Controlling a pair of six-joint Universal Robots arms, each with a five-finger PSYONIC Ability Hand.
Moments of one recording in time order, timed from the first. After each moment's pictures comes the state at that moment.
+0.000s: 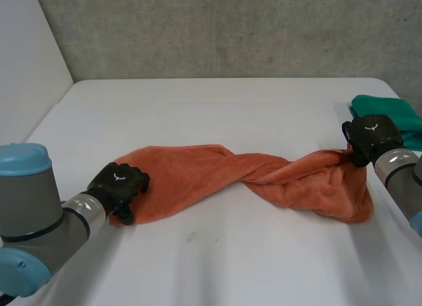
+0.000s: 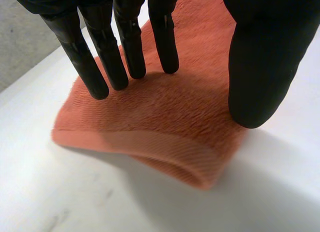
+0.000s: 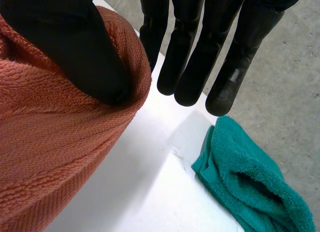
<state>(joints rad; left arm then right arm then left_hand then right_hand) 4.43 -1.96 -1.81 3.30 -1.39 3.64 1.67 -1.10 1.59 -0.28 1.40 2.64 0.57 0.56 0.56 0.57 0.39 0.96 1.17 1.18 1.19 0.97</state>
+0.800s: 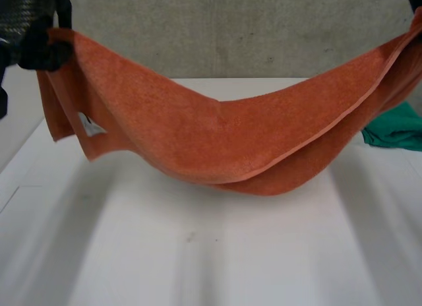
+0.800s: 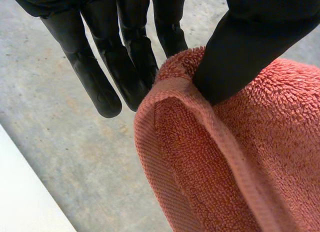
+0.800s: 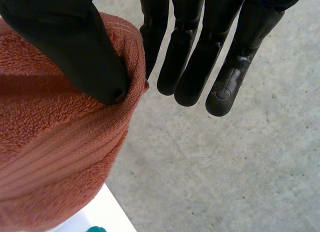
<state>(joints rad) 4.44 -1.41 -1.48 3.11 -1.48 3.41 1.65 -1.62 1.23 0.25 1.28 2.55 1.12 1.19 1.19 1.20 0.98 0.96 1.17 1.18 1.19 0.97</state>
